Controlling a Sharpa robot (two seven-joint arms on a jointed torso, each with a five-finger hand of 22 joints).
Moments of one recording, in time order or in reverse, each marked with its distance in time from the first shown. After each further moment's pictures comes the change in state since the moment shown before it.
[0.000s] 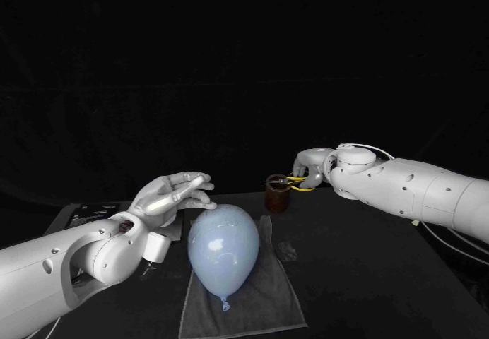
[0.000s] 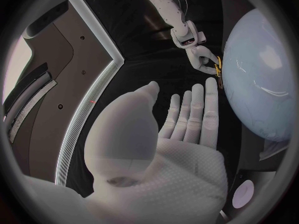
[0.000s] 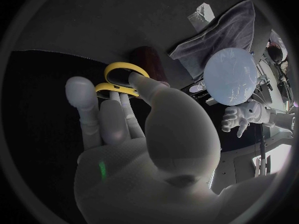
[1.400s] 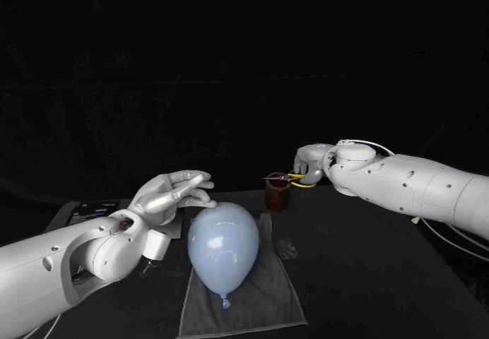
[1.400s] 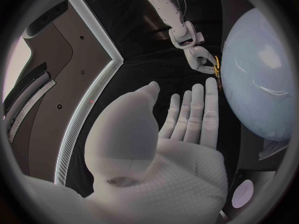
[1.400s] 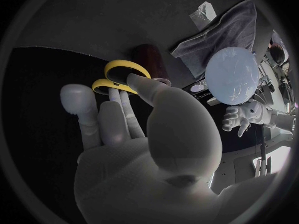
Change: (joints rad) left arm 0.001 -0.002 0.000 0.000 0.000 0.000 -0.008; left_hand 0.004 0.004 0.000 0.000 0.000 0.007 0.000 0.000 -0.001 0.006 -0.001 0.000 -0.003 0.000 0.000 0.000 -0.001 -0.002 0.000 0.000 0.000 0.000; right arm 0.009 0.003 0.000 0.007 -0.009 -0.005 -0.019; right_hand -0.017 -0.007 0.125 -0.007 0.021 0.047 0.021 -0.007 0.006 0.136 0.017 -0.022 -0.005 0.000 0.008 0.038 0.002 -0.008 0.018 0.018 0.044 0.075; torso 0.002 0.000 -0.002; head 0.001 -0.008
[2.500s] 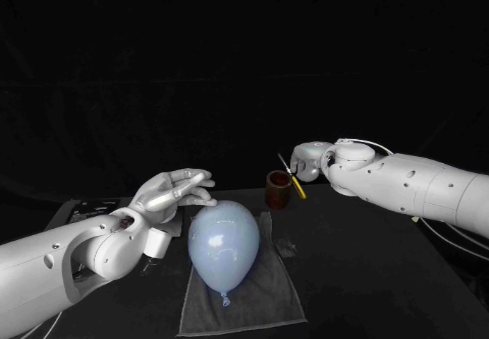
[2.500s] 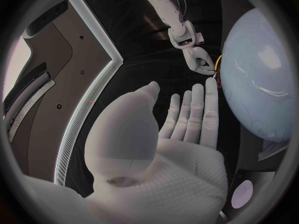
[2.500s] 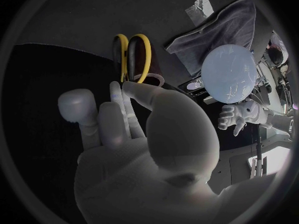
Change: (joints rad) left arm 0.000 0.002 0.000 0.000 0.000 0.000 -0.004; left_hand 0.000 0.000 0.000 0.000 0.000 0.000 0.000 0.000 -0.002 0.000 0.000 0.000 -0.002 0.000 0.000 0.000 -0.001 0.003 0.000 0.000 0.000 0.000; right arm 0.001 -0.009 0.000 0.041 -0.001 -0.034 0.006; right_hand -0.024 0.034 0.109 -0.012 0.005 0.029 -0.005 0.047 0.046 0.142 -0.008 -0.075 0.002 0.000 0.000 0.019 -0.001 -0.008 0.015 -0.004 0.049 0.067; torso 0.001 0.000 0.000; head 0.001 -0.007
